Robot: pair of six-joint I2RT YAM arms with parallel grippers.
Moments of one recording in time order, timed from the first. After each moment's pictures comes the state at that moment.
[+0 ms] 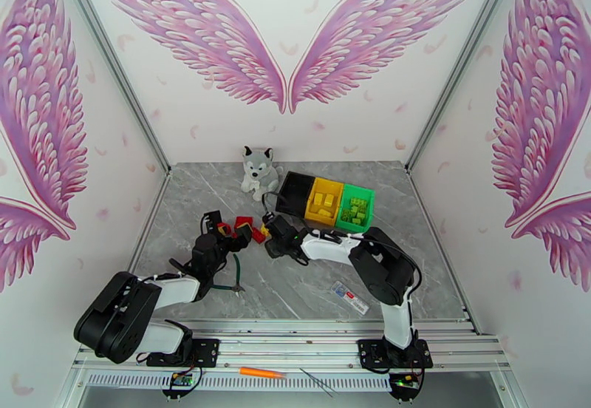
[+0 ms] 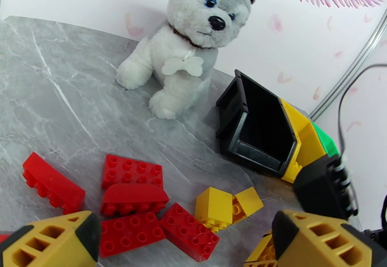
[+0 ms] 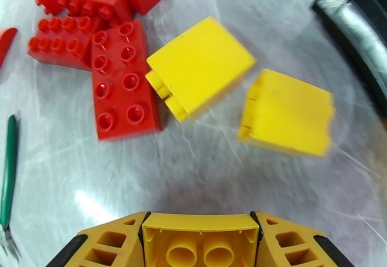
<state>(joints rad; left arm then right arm) -0.40 1.42 0.32 0.85 -0.04 -0.52 0.83 1.93 1.22 -0.23 0.18 0.22</state>
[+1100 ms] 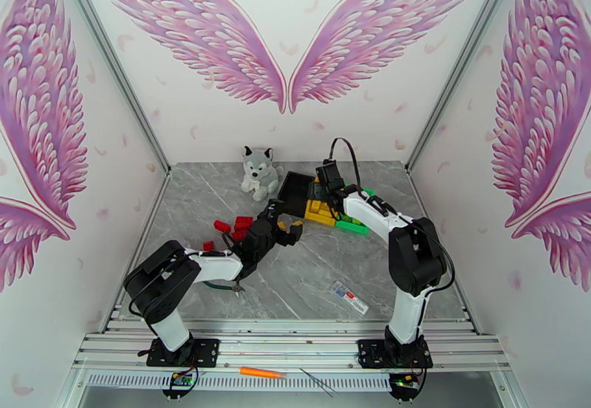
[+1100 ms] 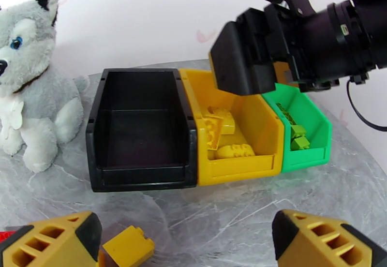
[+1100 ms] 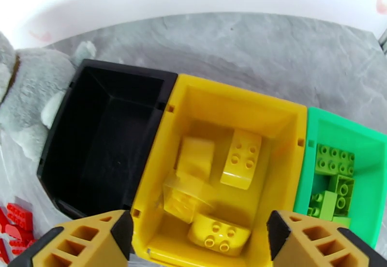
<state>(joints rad) -0.75 1.73 0.74 0.73 -0.22 -0.22 0.40 1.90 1.48 -0.38 0.27 0.35</state>
